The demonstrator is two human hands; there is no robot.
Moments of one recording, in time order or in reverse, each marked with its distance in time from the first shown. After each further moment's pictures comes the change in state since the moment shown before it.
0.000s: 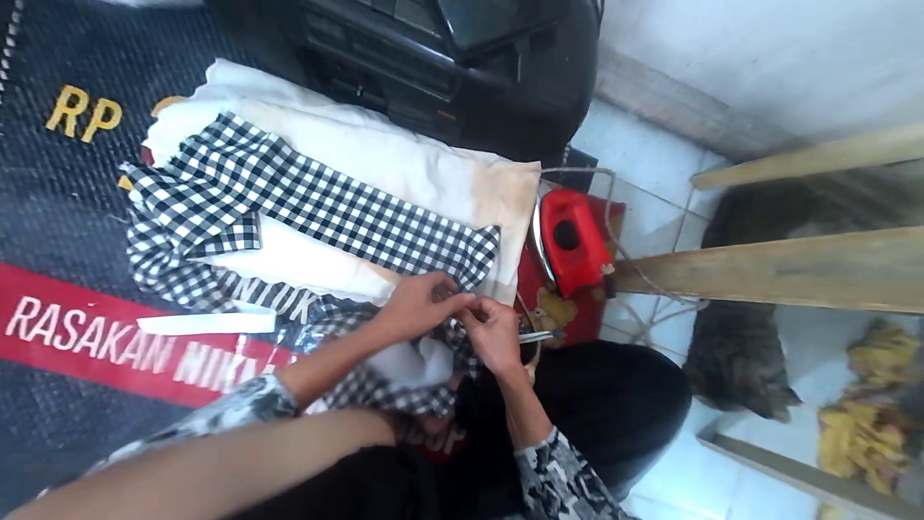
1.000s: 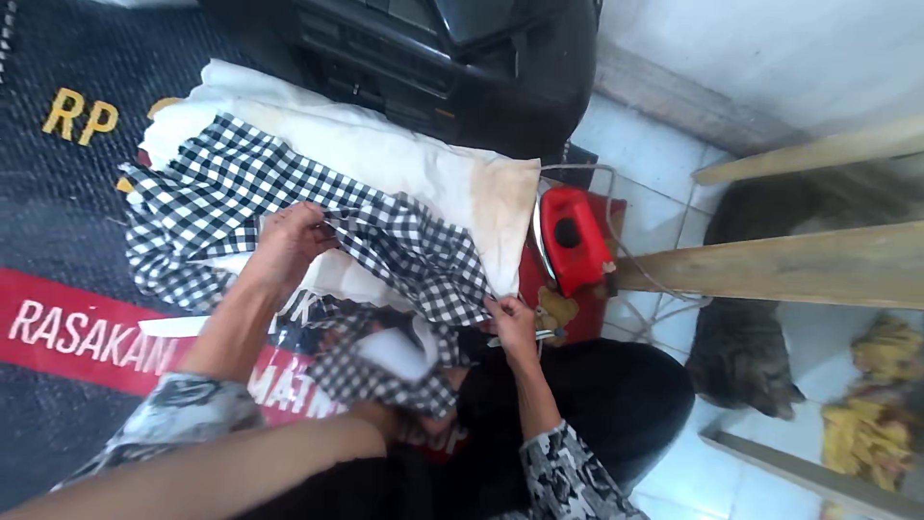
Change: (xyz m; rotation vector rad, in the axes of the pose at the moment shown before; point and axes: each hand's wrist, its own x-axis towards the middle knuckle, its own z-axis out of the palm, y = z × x) left_hand -0.008 -0.059 -0.119 -0.718 0.500 -0.103; right_hand 0.018 0.028 -0.015 0.179 0.125 0.371
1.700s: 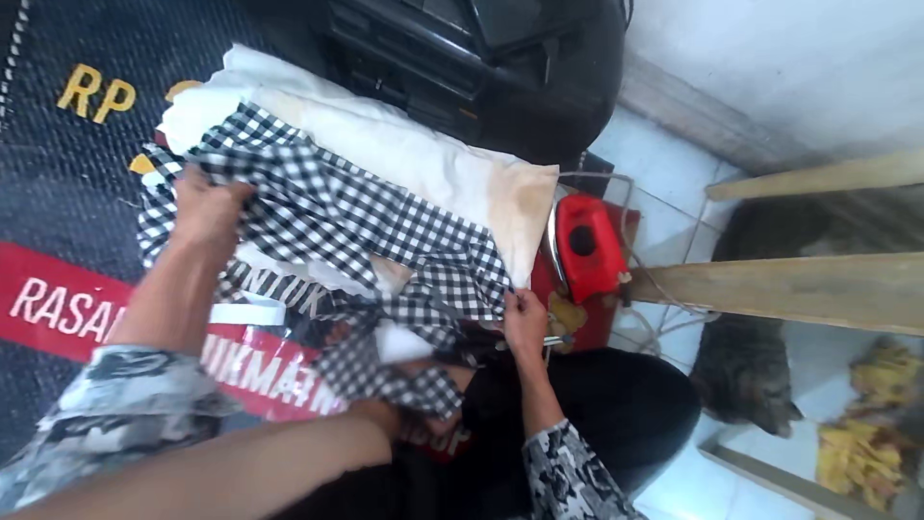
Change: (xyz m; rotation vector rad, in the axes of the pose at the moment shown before) left_hand 0.017 0.019 -0.073 0.316 0.427 0.004; right_hand 0.007 -0.008 0.005 -0.294 0.128 -0.112
